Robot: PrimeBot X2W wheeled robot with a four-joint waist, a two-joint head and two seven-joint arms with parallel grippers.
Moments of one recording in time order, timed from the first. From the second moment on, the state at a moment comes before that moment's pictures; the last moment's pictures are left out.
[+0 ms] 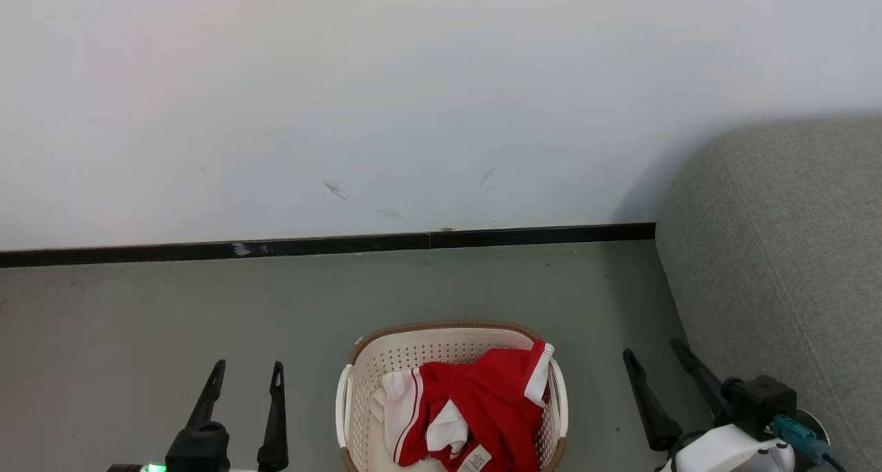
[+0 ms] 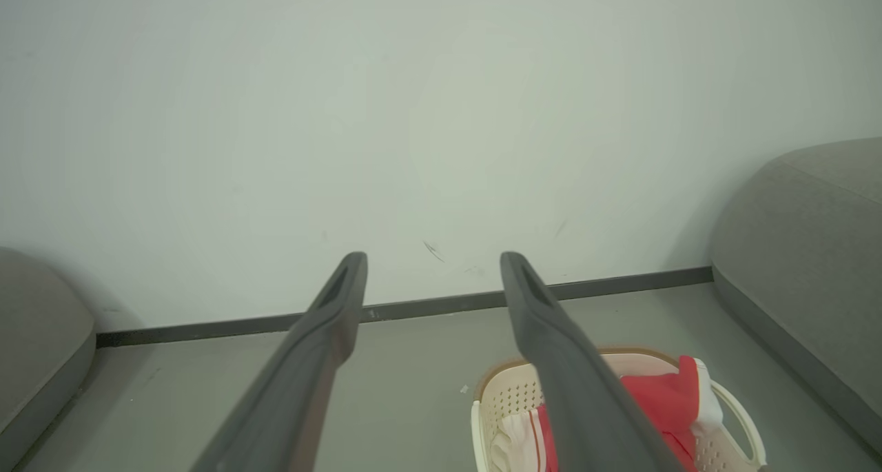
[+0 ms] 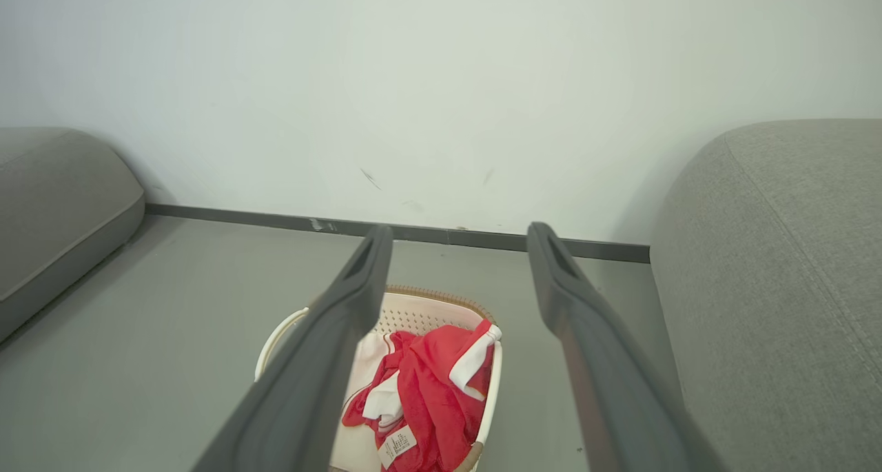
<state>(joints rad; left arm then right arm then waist) 0.03 0.09 -0.21 0.13 -0.20 0.21 -0.25 0.02 -0.04 0.08 0.19 0.08 0.13 -0.25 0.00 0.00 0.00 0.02</state>
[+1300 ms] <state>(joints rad) 0.03 0.10 -0.18 0.19 -0.21 0.20 -0.25 0.02 -0.04 0.07 0.17 0.09 0.13 -0.25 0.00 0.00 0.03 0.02</state>
